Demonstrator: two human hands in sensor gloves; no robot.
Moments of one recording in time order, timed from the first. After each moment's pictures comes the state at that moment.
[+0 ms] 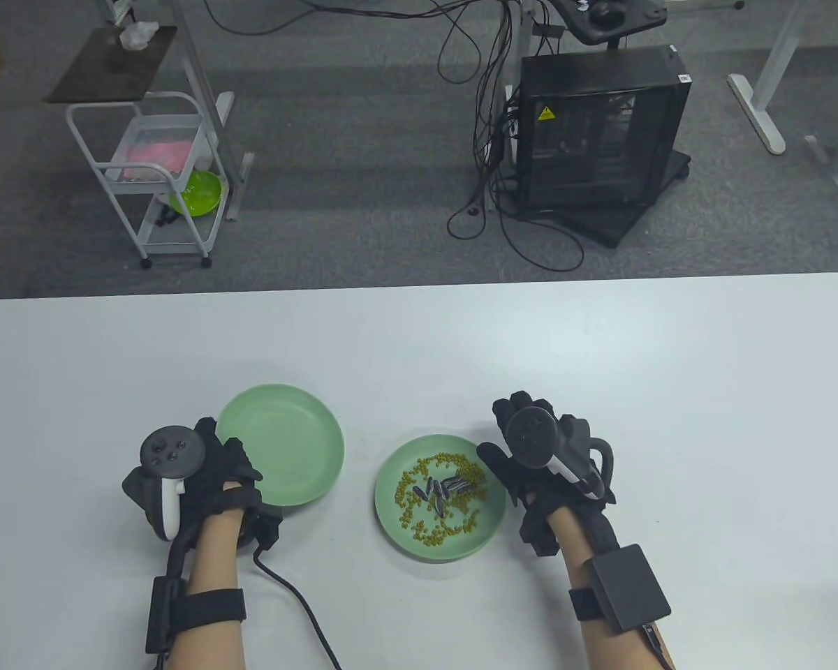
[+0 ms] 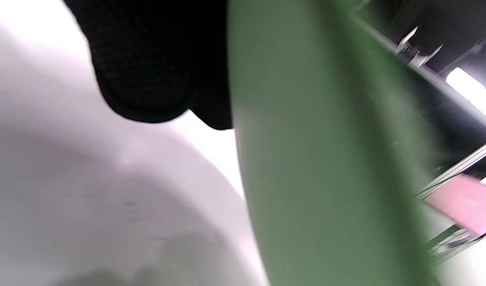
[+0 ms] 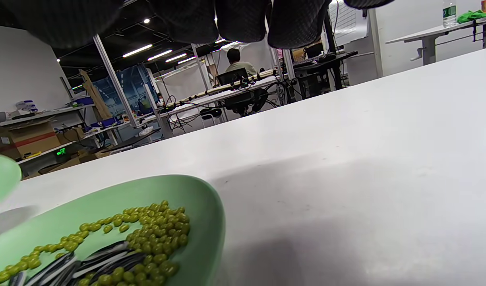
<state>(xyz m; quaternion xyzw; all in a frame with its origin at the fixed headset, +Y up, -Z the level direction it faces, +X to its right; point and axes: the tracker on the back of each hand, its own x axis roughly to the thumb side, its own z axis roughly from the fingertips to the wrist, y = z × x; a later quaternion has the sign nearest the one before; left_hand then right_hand) -0.328 -0.733 -0.341 0.04 0.22 0.39 0.89 0.120 -0.730 -0.353 0.04 0.01 0.99 0.16</state>
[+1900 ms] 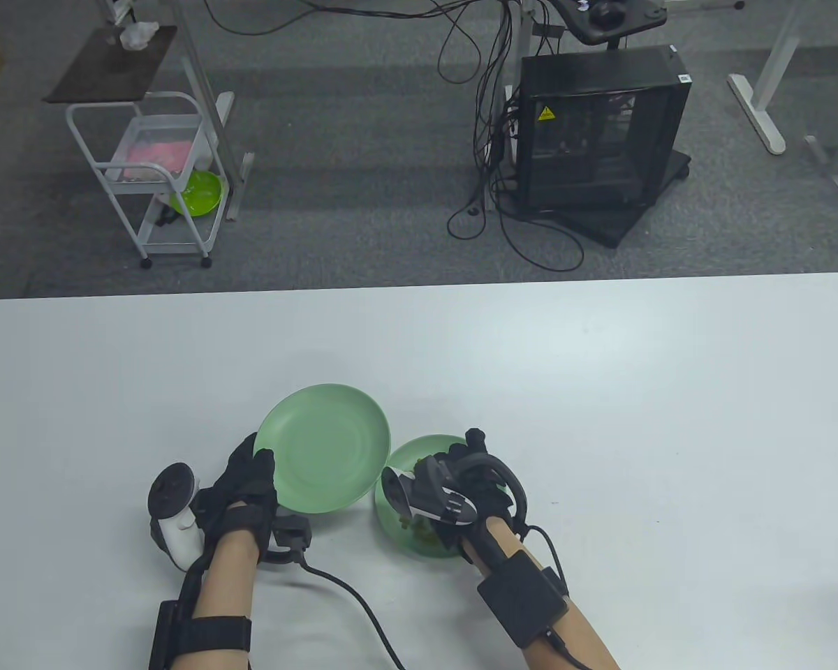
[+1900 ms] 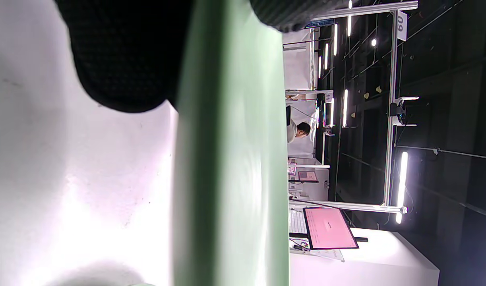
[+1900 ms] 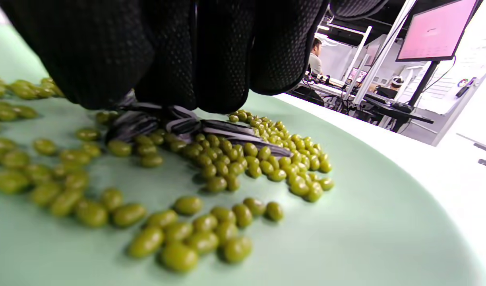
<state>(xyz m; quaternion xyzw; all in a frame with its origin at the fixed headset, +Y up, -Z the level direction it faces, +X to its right) -0.299 -0.779 -0.325 -0.05 0.15 0.69 0.71 -0.019 -0.764 -0.336 0.15 0.03 0.98 -0.15</state>
